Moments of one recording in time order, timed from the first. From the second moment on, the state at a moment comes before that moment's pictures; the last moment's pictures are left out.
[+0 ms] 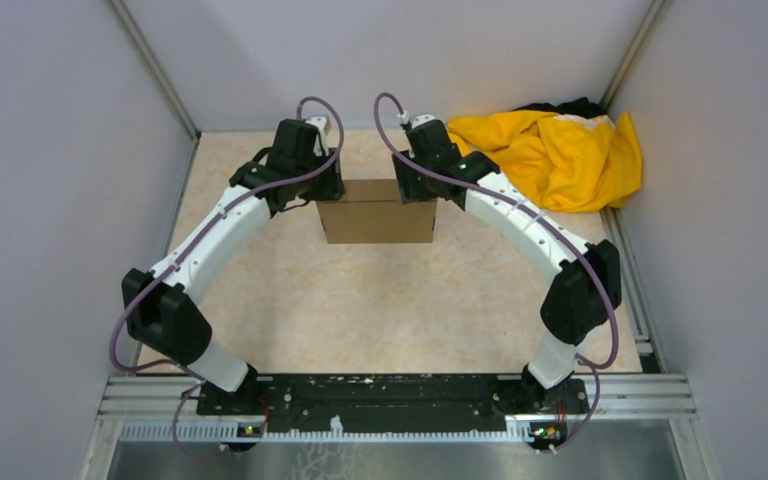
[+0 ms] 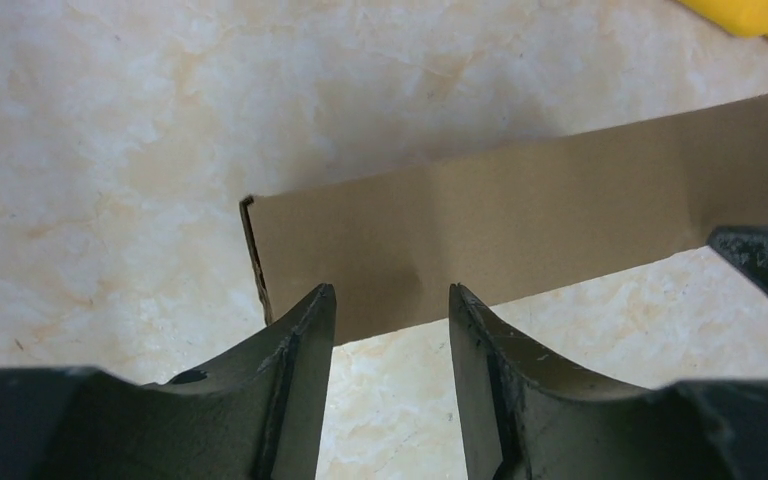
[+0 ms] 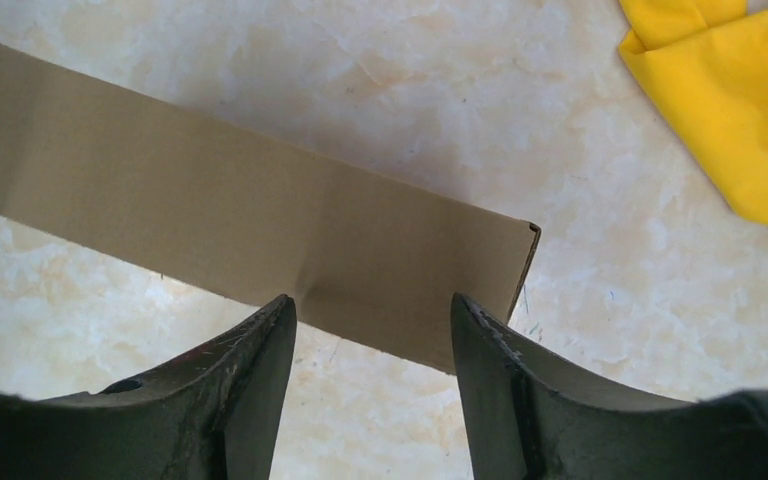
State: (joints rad) left arm -0.47 1.55 1.44 -0.59 -0.07 -0.32; right arm 0.63 1.70 1.61 -0.67 0.18 0.23
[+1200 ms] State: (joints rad) left arm -0.02 1.59 1.35 -0.51 0.52 -0.37; right arm 0.14 1.61 1.27 -0.35 -0.52 0.50
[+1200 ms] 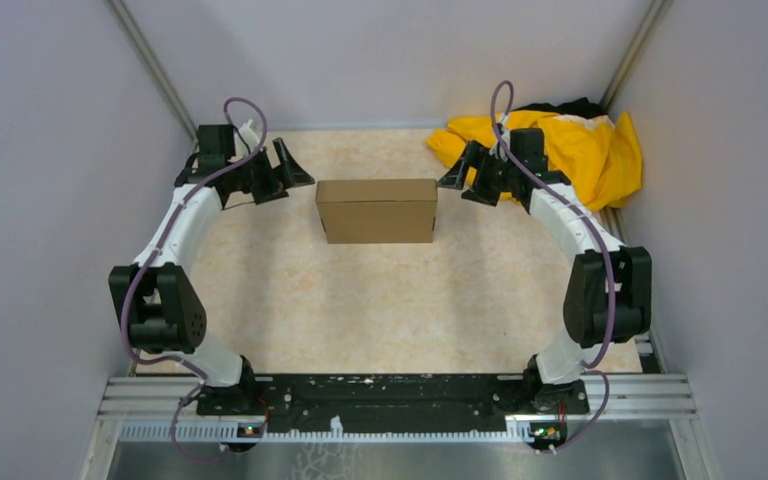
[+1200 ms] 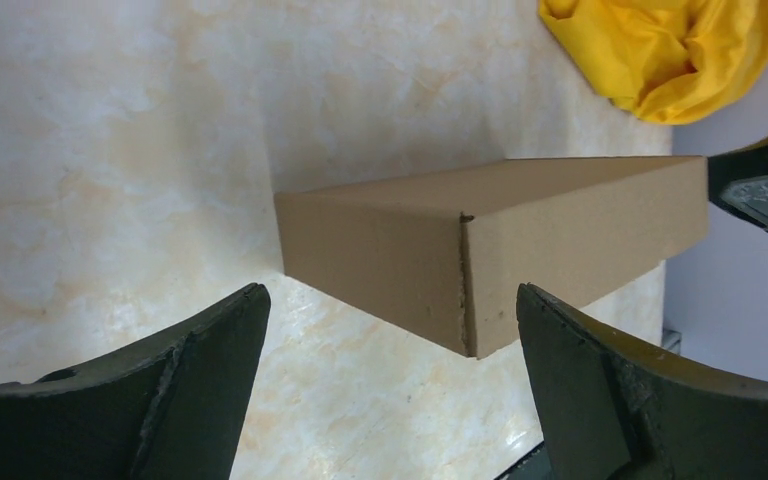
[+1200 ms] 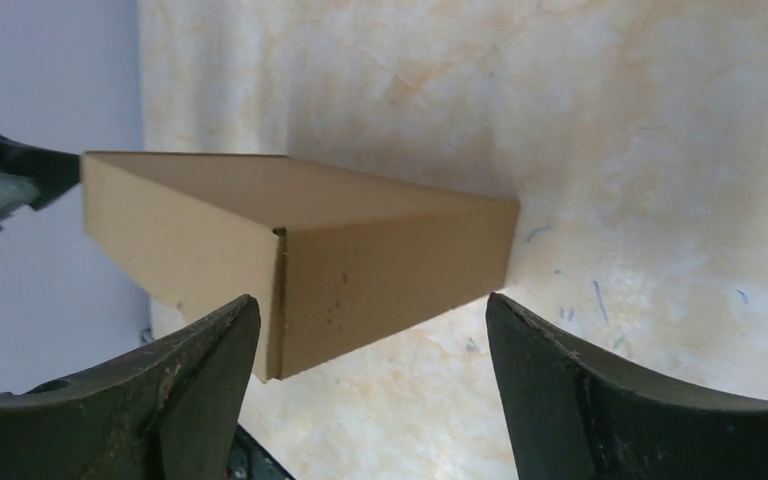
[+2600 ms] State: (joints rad) left arm -0.02 1.59 1.25 -0.20 0.84 -0.56; right arm 0.18 1.61 1.14 0.02 -0.80 0.78
